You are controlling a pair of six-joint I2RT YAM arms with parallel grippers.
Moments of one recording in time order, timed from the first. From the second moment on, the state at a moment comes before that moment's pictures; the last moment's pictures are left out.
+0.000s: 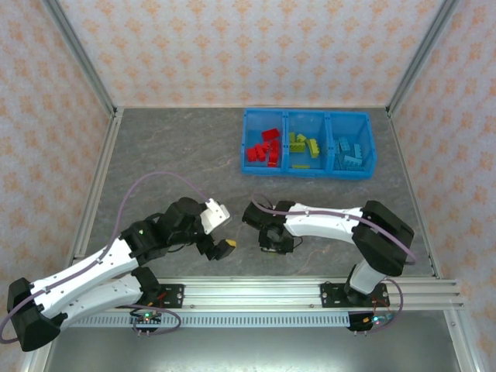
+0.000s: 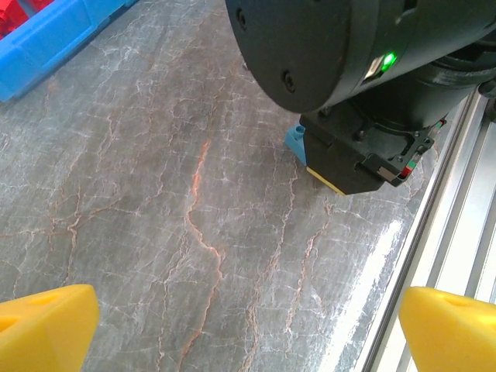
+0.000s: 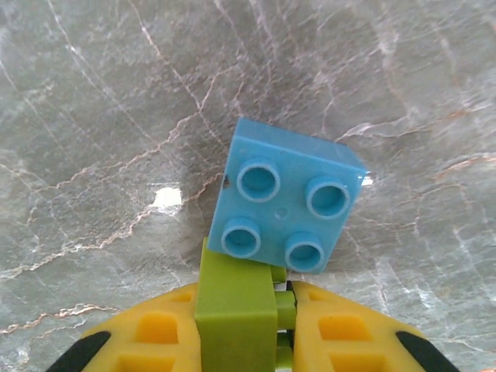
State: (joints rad) left arm -0.82 0.82 0.64 -0.55 0.14 0.06; right arm 1.03 1.61 0.96 -0.86 0.01 1.17
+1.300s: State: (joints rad) left arm -0.82 0.85 0.69 -0.32 0.01 -0.27; right arm 0.29 1.89 1.73 -1.03 0.17 0.59
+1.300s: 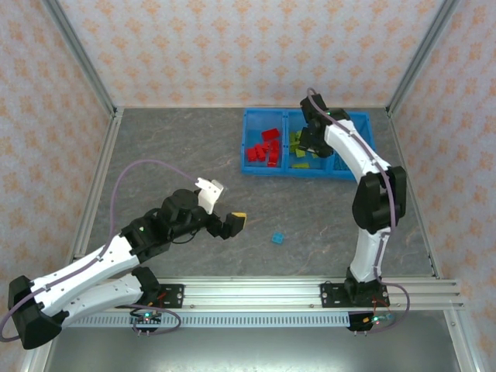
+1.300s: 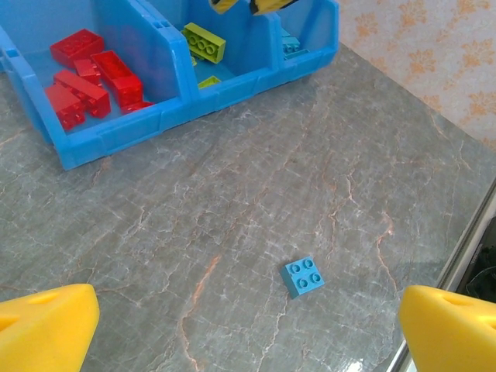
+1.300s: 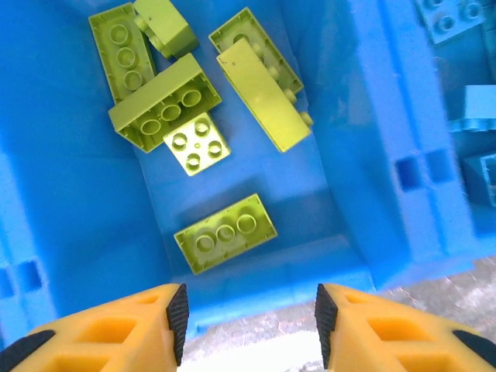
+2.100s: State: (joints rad) left arm -0.82 0.99 0.71 -0.28 0.03 -0.20; right arm 0.85 1.32 0.94 -0.90 -0.01 1.07
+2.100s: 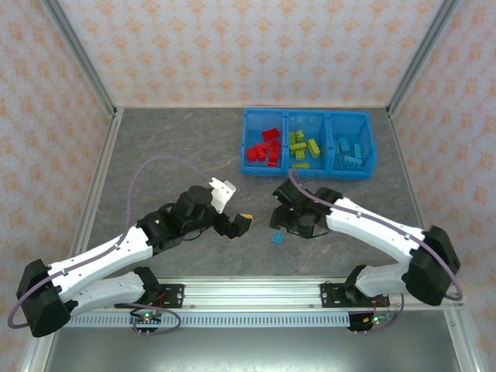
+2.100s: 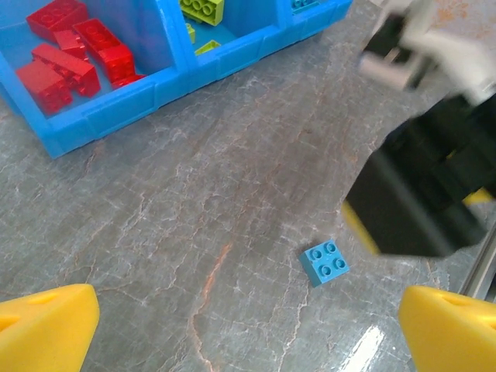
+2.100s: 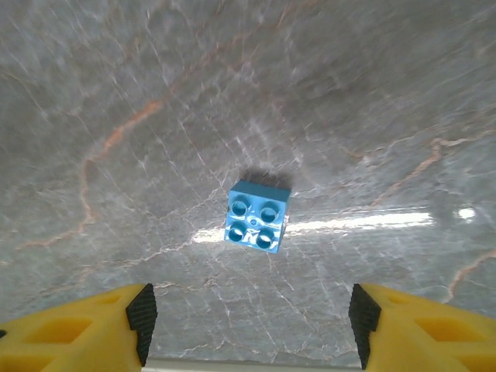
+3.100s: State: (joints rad) left arm -0.87 1.12 0.74 -0.40 0.16 -0.12; right arm 0.91 1.53 0.88 -0.79 0.09 1.19
